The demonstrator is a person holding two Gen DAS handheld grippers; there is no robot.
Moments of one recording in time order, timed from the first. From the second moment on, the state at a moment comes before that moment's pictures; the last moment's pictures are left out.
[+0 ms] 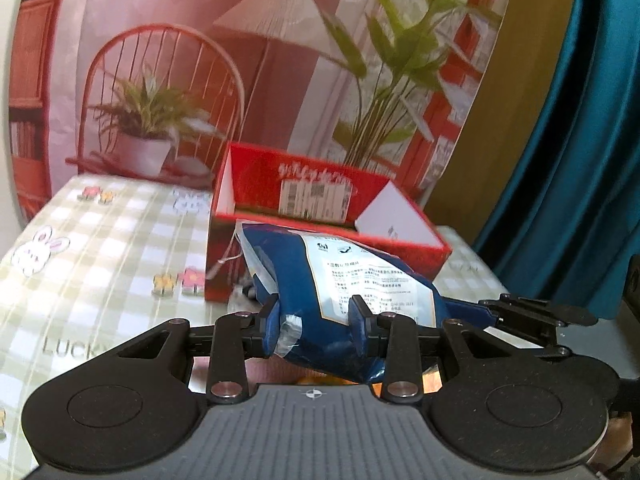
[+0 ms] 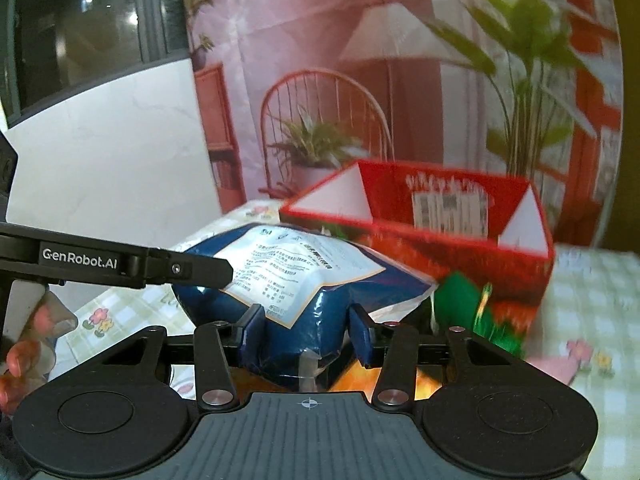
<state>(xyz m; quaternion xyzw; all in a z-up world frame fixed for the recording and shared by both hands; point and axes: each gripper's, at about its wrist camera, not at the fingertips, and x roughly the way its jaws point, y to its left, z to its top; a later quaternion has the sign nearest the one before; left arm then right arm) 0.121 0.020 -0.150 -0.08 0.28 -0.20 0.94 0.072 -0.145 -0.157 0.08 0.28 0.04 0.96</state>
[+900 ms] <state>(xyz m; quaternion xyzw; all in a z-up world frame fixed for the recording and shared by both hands) 0.309 -0.004 -0.147 -0.07 0.30 -0.24 0.92 0.225 -0.249 -0.143 0.05 0.27 0.02 0.96</state>
